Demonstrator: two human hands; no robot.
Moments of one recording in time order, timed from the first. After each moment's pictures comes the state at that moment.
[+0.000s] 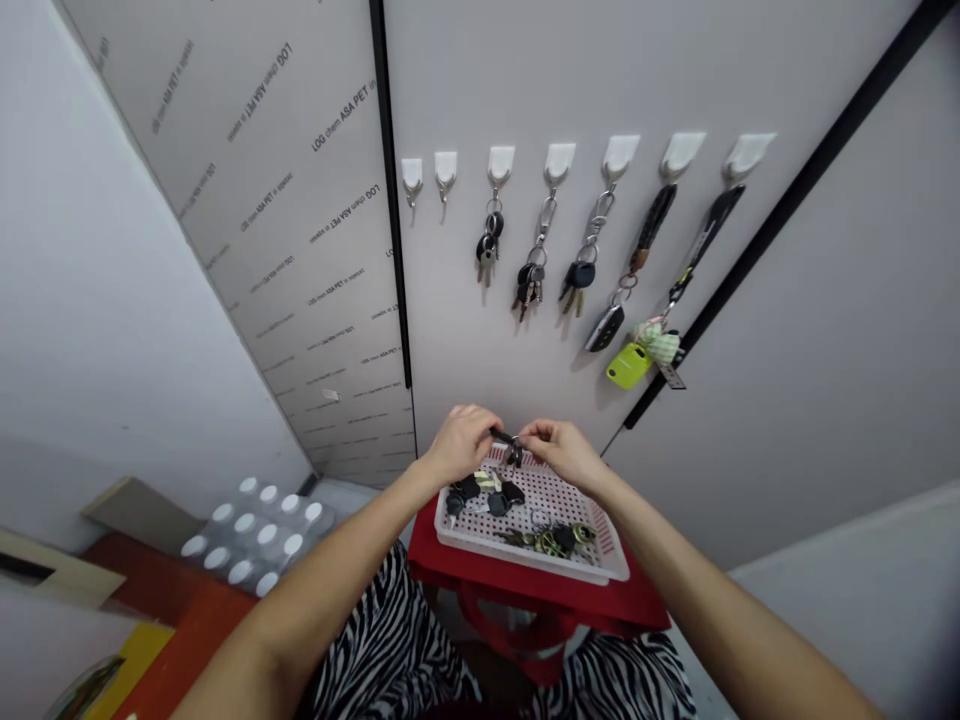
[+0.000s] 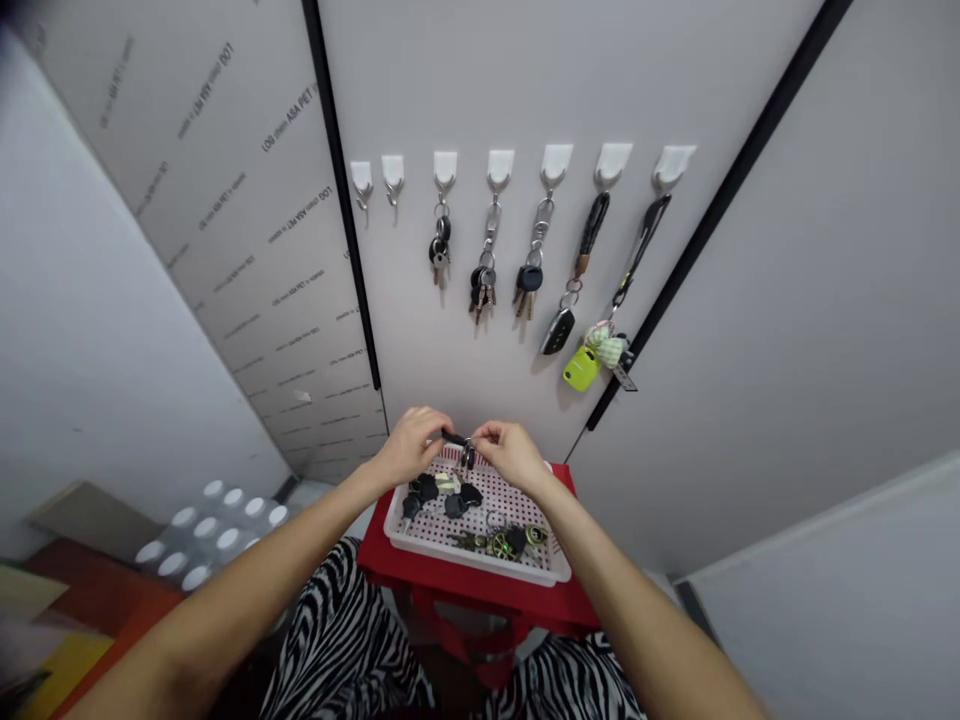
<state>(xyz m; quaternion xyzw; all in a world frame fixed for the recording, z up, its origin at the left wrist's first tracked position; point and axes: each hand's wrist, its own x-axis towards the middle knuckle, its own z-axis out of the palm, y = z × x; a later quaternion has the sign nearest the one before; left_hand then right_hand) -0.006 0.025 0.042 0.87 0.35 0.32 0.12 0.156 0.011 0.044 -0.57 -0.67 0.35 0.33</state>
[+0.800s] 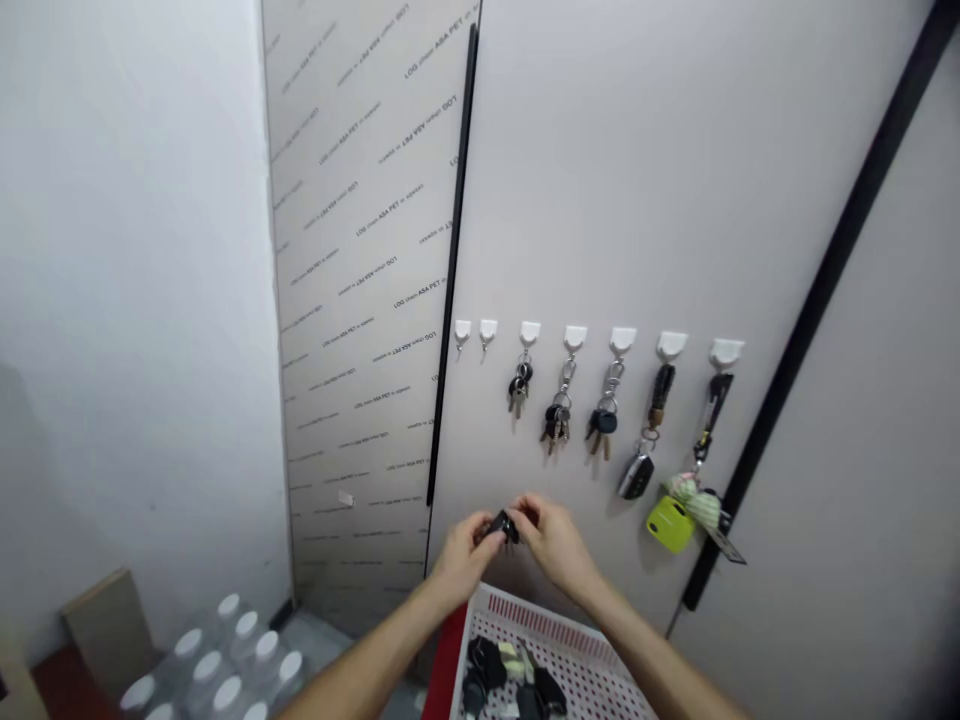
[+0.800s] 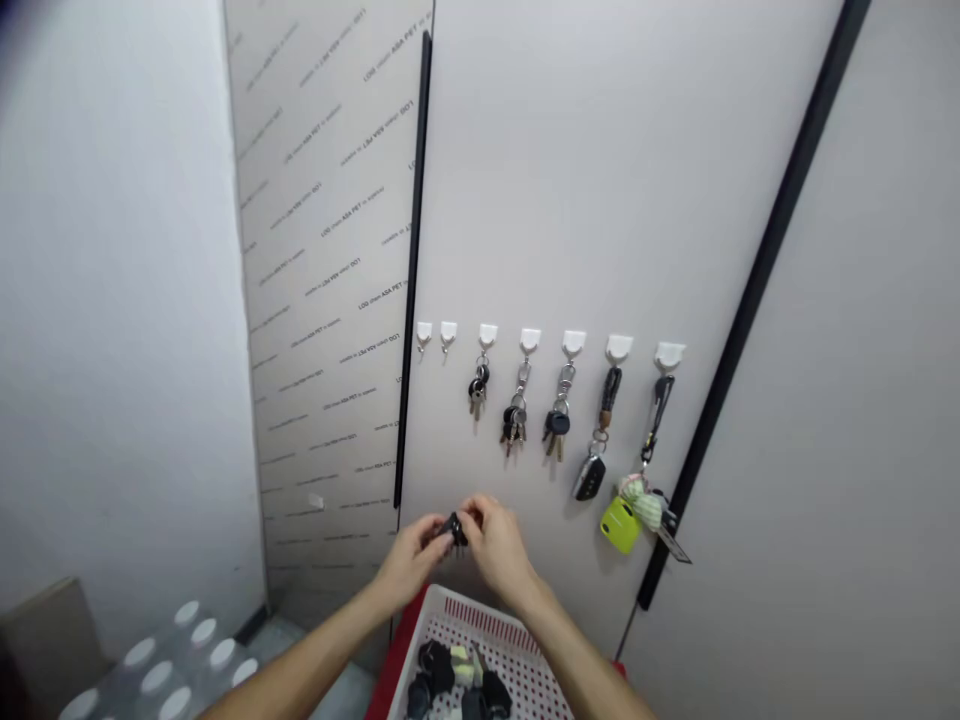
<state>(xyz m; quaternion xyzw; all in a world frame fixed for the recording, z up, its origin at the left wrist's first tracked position) -0.025 0.040 0.056 0.70 0.39 0.47 0.36 0.101 0.037 0.112 -0.50 -0.77 0.12 0.38</state>
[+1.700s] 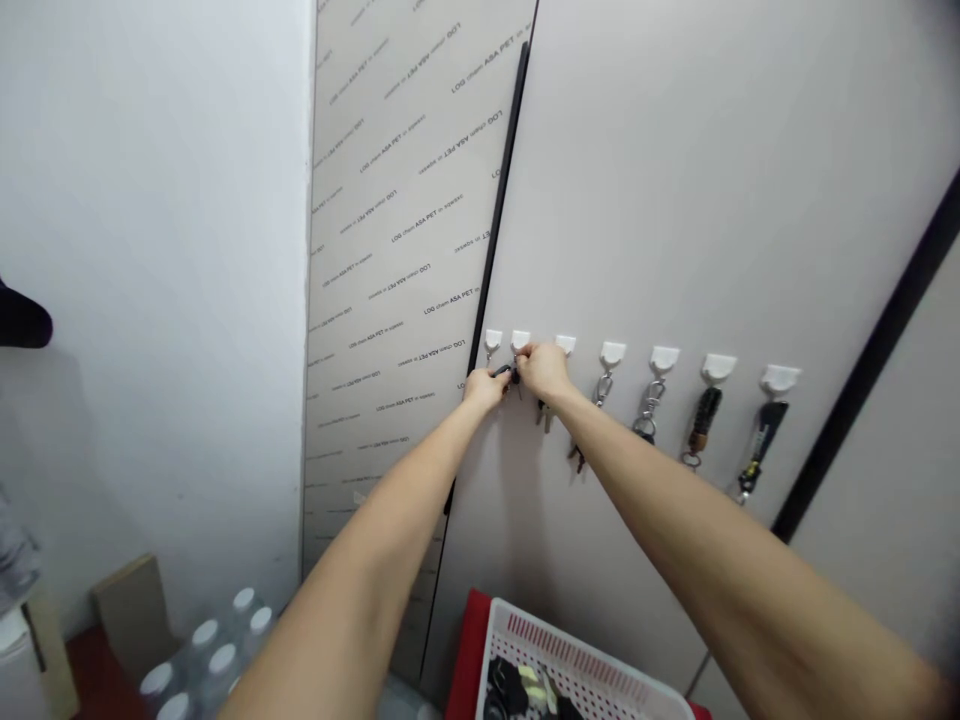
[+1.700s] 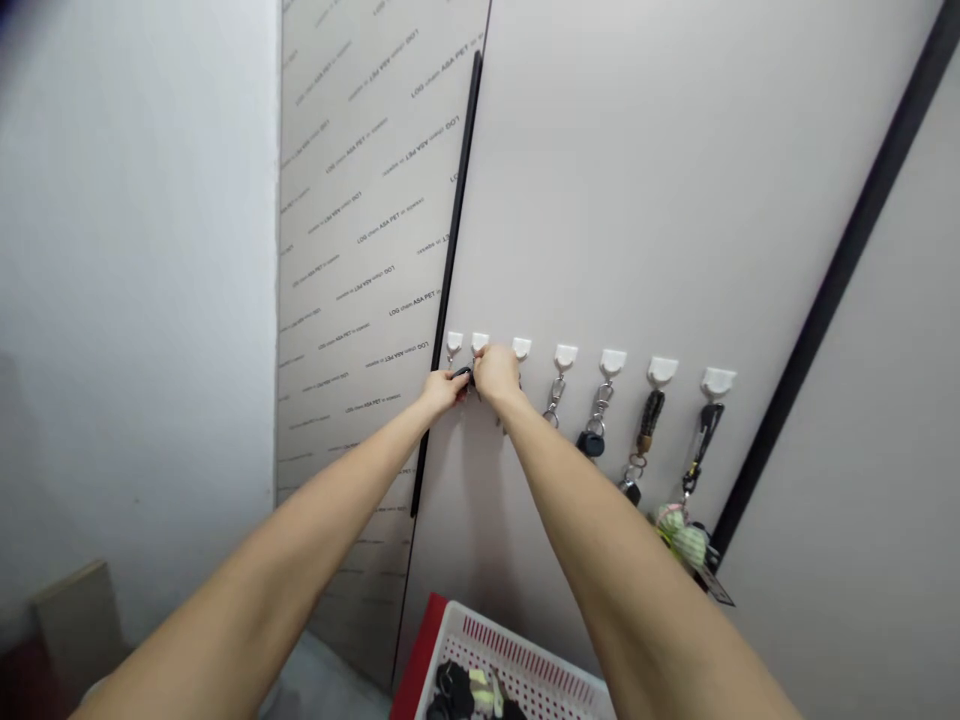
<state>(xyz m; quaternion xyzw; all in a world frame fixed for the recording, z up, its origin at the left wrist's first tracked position) -0.048 0.161 0.222 0.59 0.52 0.57 0.24 0.034 0.138 0.274 -0.55 -0.72 -0.14 0.40</state>
